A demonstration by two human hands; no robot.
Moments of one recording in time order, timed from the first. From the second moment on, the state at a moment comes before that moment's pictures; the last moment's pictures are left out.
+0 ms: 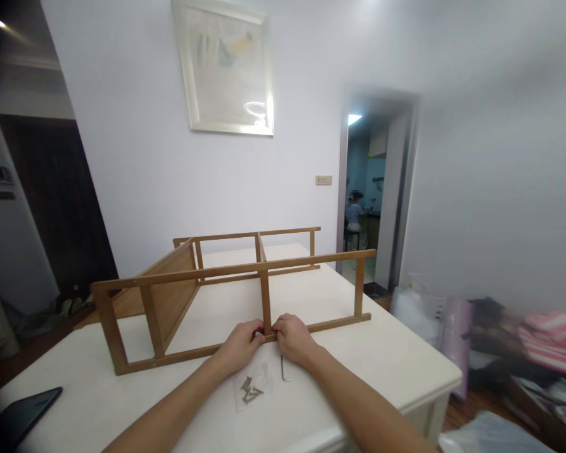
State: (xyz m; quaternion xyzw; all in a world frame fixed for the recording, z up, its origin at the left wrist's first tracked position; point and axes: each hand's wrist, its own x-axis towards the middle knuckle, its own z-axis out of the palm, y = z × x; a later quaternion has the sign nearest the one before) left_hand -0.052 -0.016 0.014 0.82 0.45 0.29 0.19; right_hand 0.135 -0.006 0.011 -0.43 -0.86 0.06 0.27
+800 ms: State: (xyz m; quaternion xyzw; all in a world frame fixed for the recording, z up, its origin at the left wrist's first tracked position) left_hand -0.053 -0.014 0.000 0.83 0.48 0.26 0.11; right_hand 0.134 -0.034 0.022 -0.30 -0.88 0.05 0.36
